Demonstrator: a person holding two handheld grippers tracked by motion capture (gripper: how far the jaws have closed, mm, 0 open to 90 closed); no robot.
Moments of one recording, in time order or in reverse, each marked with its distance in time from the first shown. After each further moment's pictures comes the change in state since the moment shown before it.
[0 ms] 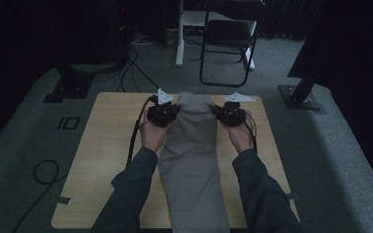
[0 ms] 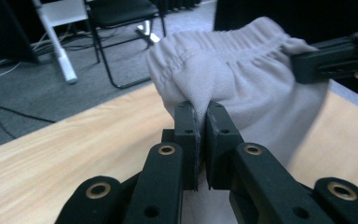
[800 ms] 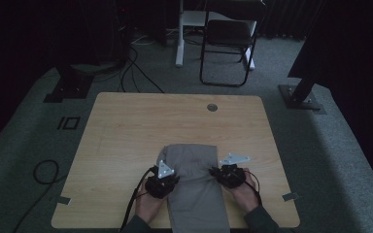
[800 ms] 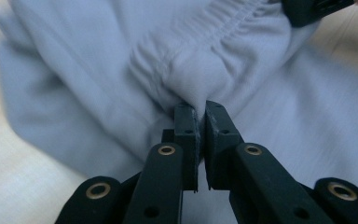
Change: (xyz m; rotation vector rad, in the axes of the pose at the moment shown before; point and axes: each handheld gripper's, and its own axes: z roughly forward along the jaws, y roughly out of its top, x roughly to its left) left arm -0.086 -0.182 -0.032 0.298 -0.133 -0.036; right arm 0.065 -0.164 -0.042 0.265 0.157 -0.032
